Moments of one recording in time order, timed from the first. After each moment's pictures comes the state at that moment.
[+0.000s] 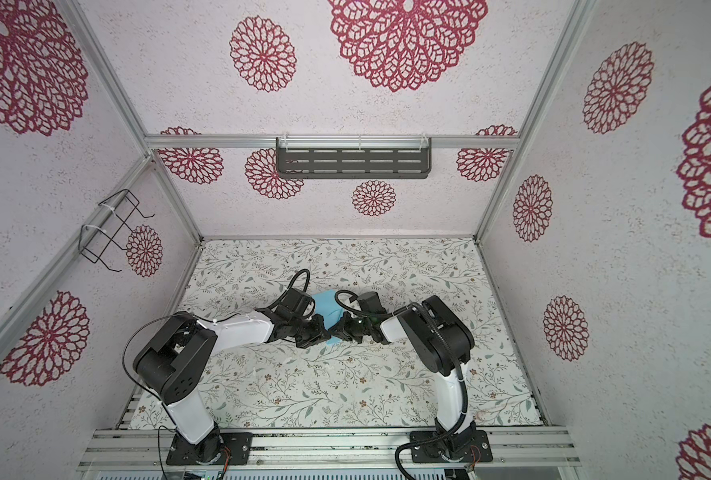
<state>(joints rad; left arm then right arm) -0.60 1.80 0.94 -0.13 0.39 -0.97 0.58 2.00 0.89 0.38 -0.68 0.99</state>
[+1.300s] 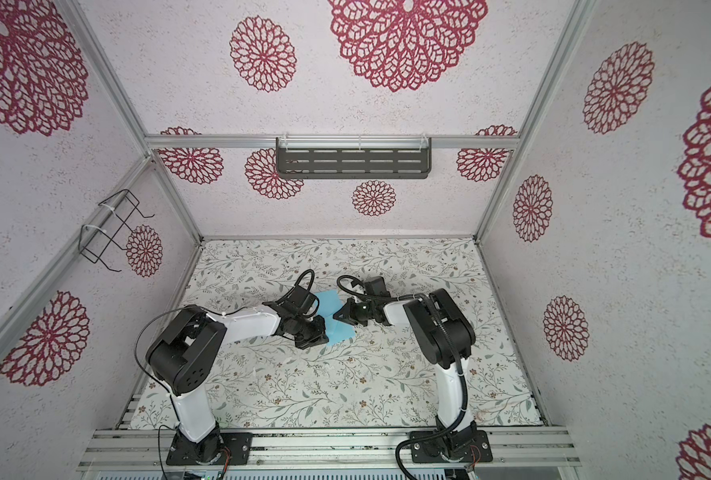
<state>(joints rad) -0.60 1.87 1.04 -0.31 0.35 -0.93 0.48 2.05 1.09 0.16 -0.74 0.70</state>
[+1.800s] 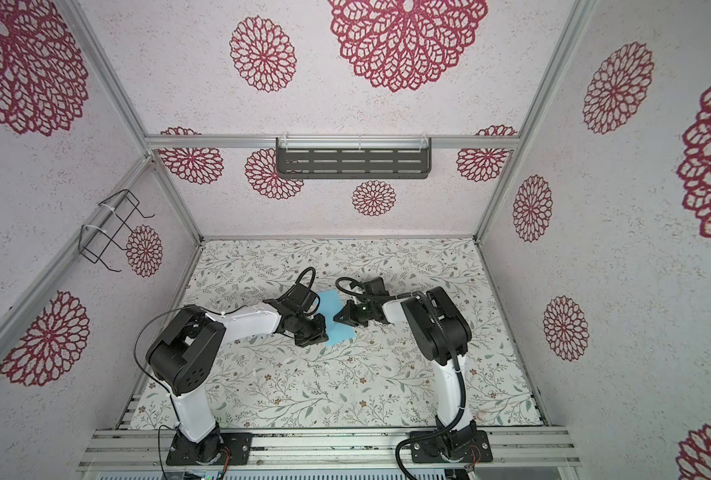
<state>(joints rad) -0.60 1.87 1.09 -0.35 0.34 -0.89 0.48 2.08 1.11 0.12 -0.75 0.64</state>
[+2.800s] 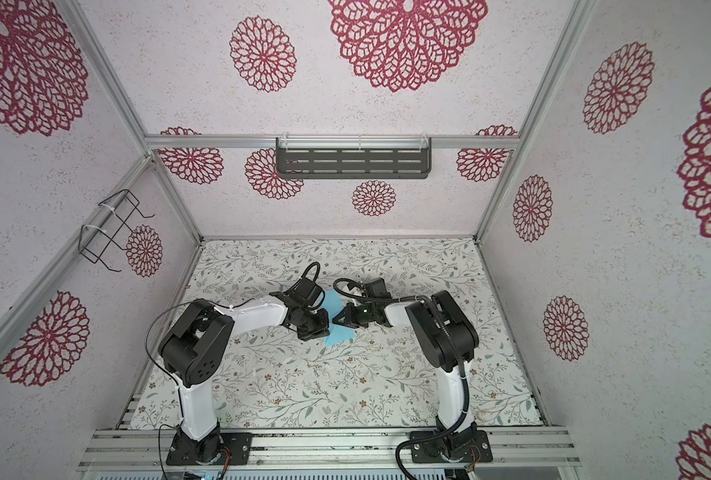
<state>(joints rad) -0.60 1.96 1.19 -0.43 0.27 -0.87 0.51 2.00 1.05 0.13 -0.79 0.55</state>
